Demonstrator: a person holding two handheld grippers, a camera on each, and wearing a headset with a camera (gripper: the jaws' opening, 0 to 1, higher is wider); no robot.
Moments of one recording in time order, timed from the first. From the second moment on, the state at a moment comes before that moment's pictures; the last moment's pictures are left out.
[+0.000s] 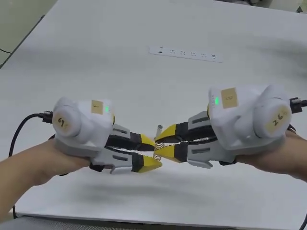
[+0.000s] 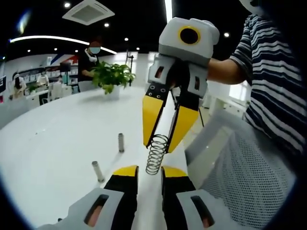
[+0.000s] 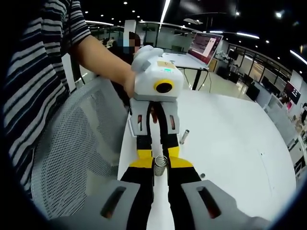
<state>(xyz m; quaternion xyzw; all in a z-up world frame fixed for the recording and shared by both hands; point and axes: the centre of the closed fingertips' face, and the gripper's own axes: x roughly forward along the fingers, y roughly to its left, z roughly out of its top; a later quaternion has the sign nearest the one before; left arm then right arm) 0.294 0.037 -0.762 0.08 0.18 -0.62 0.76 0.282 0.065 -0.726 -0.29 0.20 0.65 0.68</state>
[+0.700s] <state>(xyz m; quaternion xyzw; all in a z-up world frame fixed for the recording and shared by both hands) 0.294 0.074 -0.768 0.05 0.21 -0.59 0.78 0.291 0.058 -0.729 -0.31 0.19 0.63 0.68</state>
